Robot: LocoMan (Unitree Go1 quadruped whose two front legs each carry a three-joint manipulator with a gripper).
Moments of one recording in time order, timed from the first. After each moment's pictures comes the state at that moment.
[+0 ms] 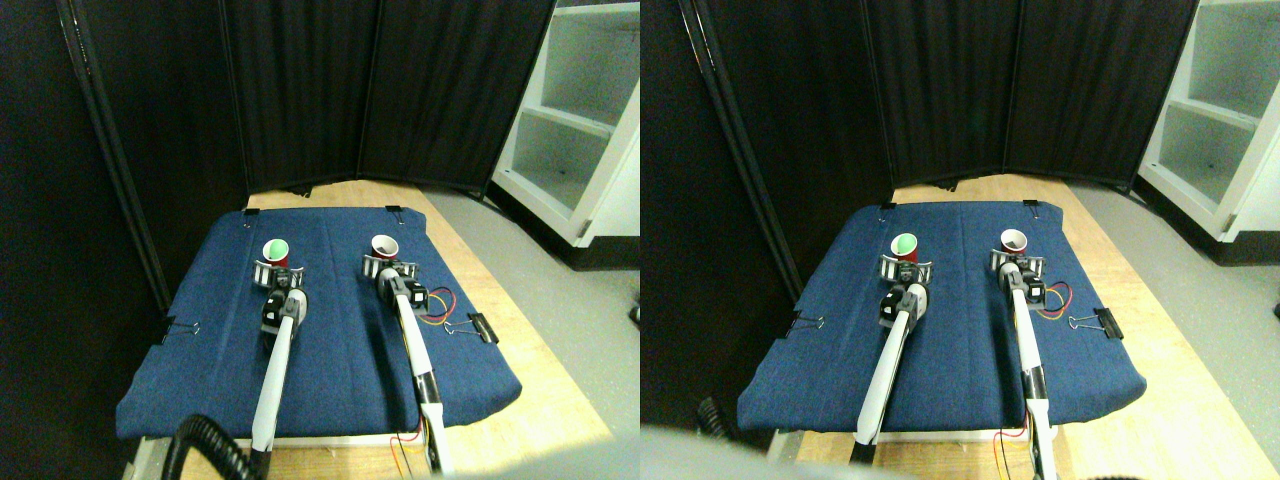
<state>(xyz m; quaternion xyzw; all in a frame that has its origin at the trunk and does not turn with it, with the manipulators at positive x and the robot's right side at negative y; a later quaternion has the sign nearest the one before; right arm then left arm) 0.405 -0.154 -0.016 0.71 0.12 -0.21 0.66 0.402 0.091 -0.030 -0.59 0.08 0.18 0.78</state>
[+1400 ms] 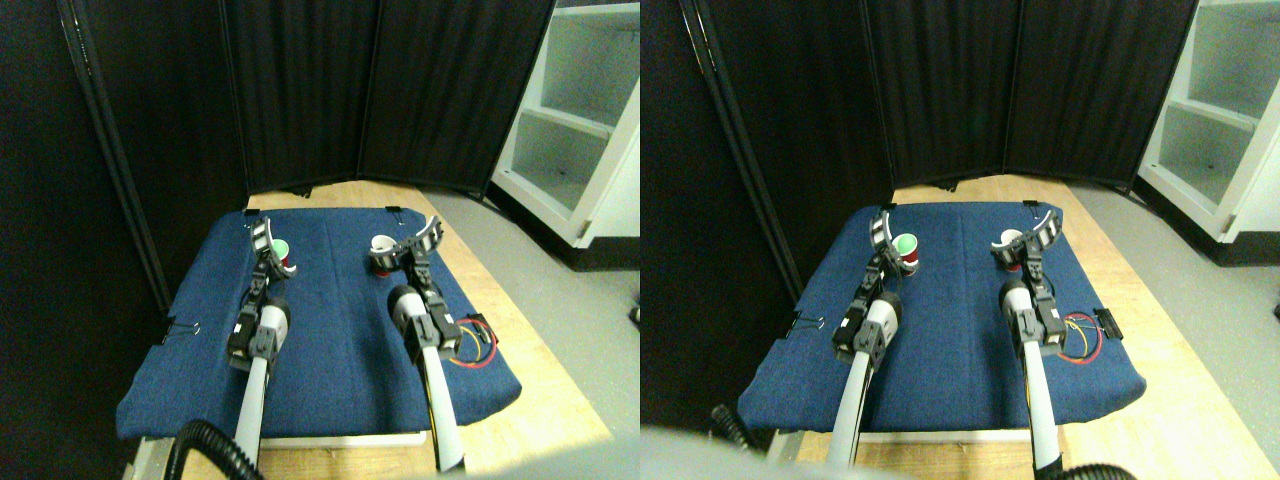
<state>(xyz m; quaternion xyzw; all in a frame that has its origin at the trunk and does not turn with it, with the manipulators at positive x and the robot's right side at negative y) 0.341 -0.135 0.091 0.40 -0.06 -0.01 0.91 0.342 0.079 0.071 -0.22 0.00 -0.14 0.97</state>
